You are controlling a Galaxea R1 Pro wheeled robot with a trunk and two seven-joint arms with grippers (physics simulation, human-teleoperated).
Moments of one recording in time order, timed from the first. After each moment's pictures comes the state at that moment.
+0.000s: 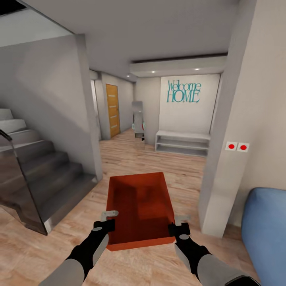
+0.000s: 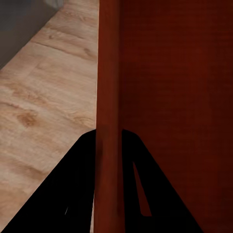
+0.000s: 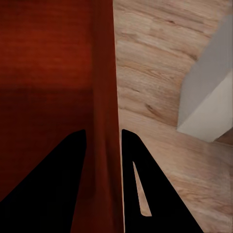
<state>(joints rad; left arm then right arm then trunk) -0.60 -0.10 -0.12 -0.52 0.16 0.16 0.26 -0.69 0.11 0.26 -0.21 -0.08 -0.09 -0.27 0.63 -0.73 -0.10</state>
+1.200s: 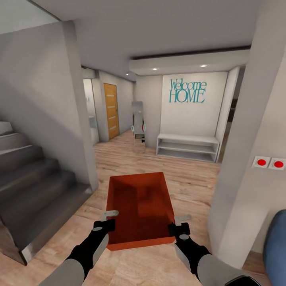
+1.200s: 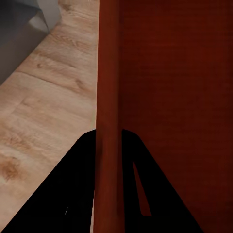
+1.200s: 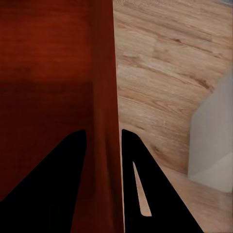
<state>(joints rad) -0.60 -0.10 -0.12 -0.52 0.16 0.16 0.26 -0.69 0.11 0.26 -0.21 -0.08 -0.09 -0.27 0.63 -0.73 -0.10</state>
